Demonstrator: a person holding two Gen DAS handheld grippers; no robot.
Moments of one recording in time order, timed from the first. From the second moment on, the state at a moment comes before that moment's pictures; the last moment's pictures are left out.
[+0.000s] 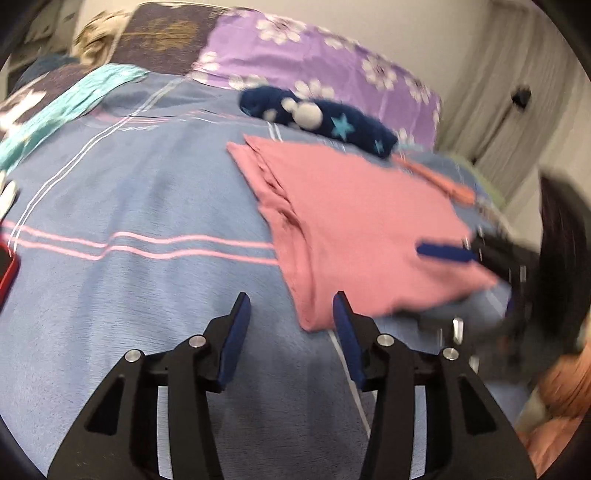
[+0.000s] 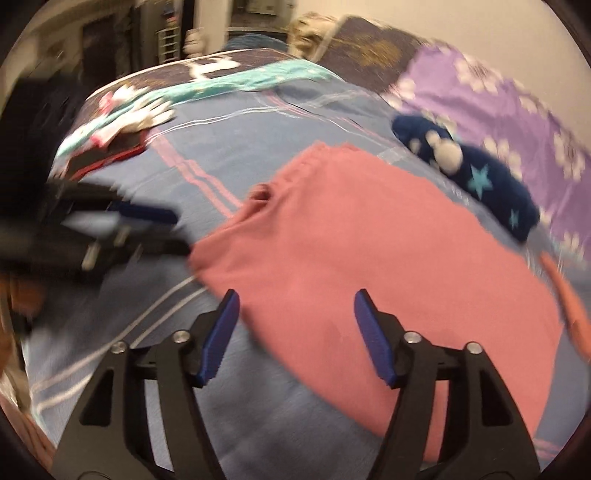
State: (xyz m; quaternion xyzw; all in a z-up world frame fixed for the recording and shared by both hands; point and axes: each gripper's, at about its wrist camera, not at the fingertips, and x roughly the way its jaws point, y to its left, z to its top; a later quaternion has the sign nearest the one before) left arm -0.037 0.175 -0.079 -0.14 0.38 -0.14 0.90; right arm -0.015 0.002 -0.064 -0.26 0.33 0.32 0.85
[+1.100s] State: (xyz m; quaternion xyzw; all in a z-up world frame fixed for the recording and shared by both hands) left arm 0.037 0.216 -0.070 -0.27 0.39 -0.22 0.85; right arm 0.007 0.071 -0.094 -0.35 0.30 0.21 0.86
